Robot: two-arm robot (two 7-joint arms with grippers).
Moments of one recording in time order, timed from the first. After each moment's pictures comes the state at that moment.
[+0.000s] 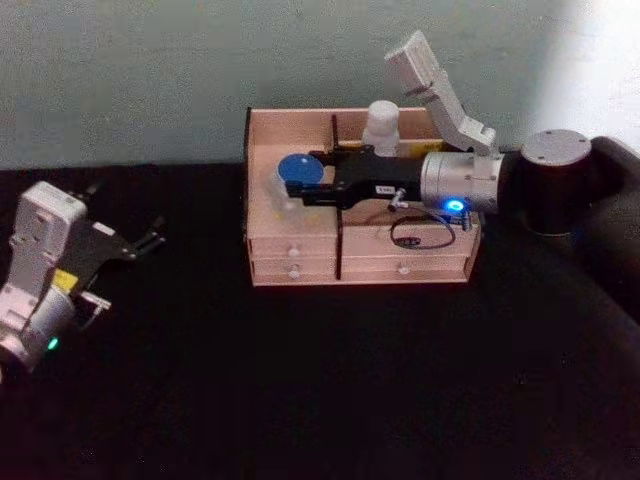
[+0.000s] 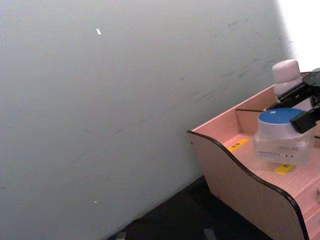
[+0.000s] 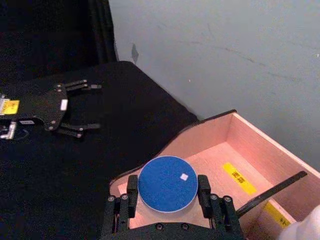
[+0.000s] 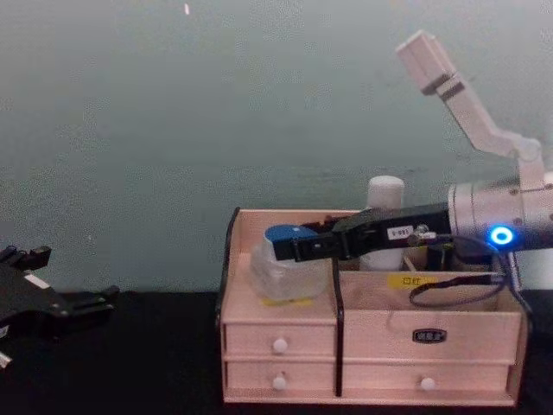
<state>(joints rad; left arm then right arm) -0.20 0.60 0.45 -1.41 -0.25 -0.12 0.03 0.84 0.27 -0.69 -0.83 0.47 0.11 0.81</state>
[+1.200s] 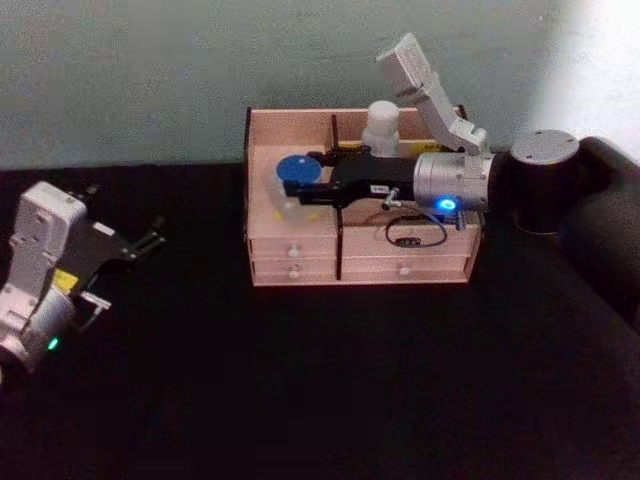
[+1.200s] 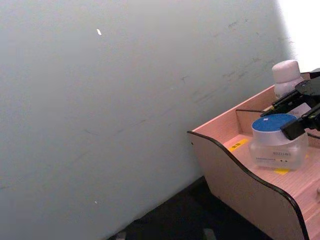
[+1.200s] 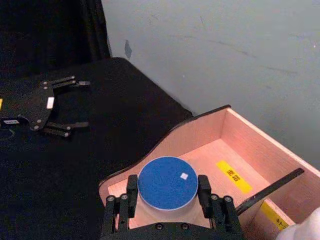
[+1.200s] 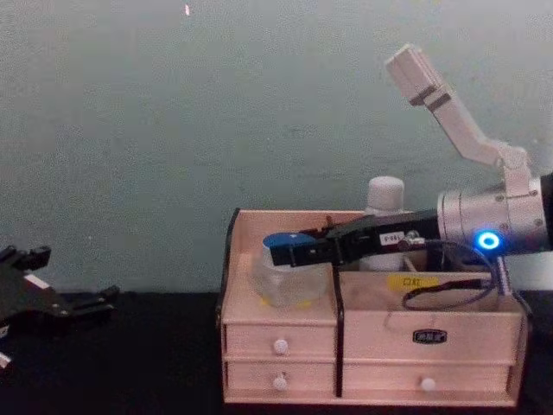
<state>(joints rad) -0.20 0.60 0.45 -1.41 -0.25 -0.12 0.03 0.87 0.21 -0.67 -0.73 0.43 0.10 0.81</state>
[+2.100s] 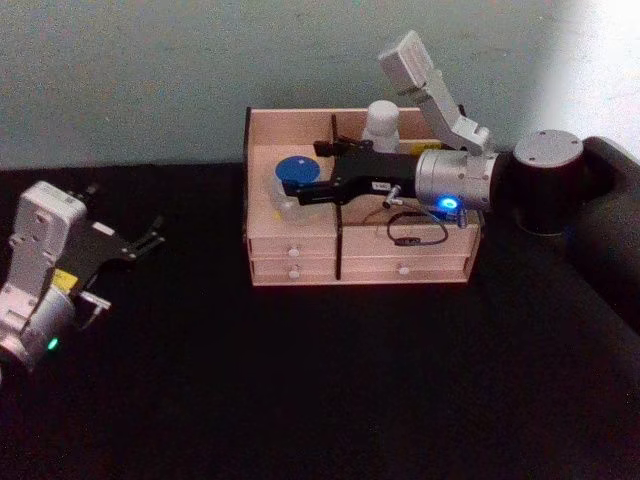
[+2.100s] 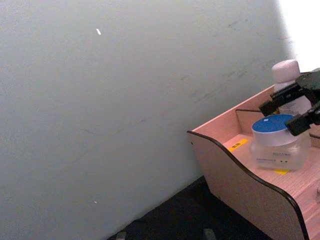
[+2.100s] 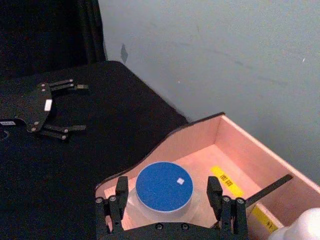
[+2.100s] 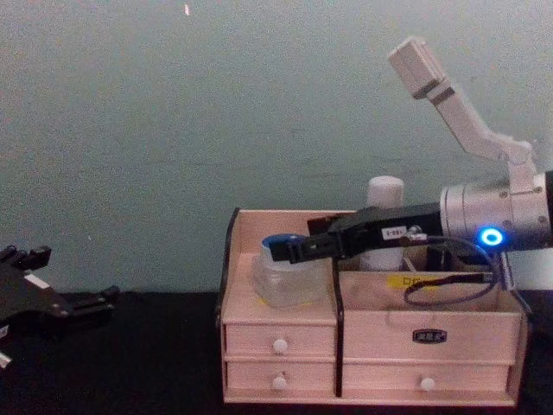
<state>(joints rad) -0.20 0.60 0.45 -1.41 -0.25 -0.12 0.03 0.85 0.23 -0.66 -0.79 0.40 0.09 0.77</state>
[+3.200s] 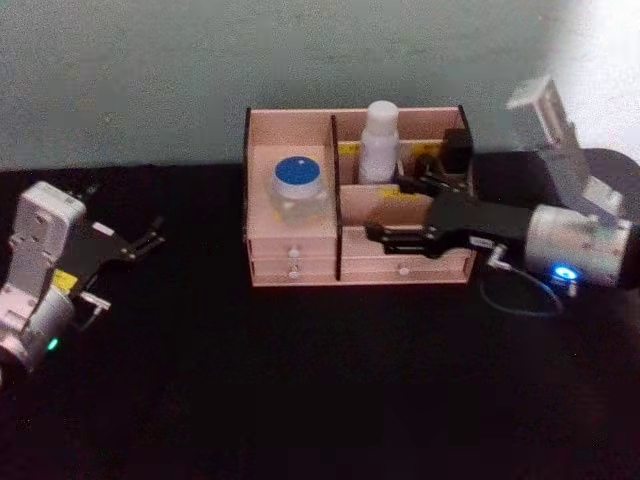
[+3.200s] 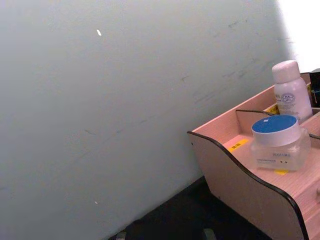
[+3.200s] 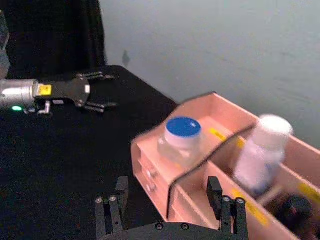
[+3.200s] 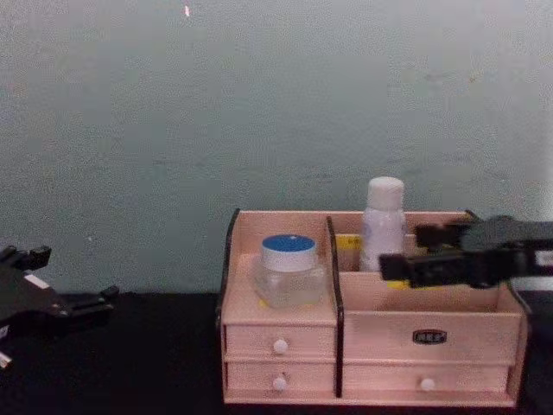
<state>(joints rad) -0.20 0.60 0.45 -1.41 -0.25 -0.12 0.03 0.45 0.59 -0.52 -1.44 0.53 0.18 0.65</state>
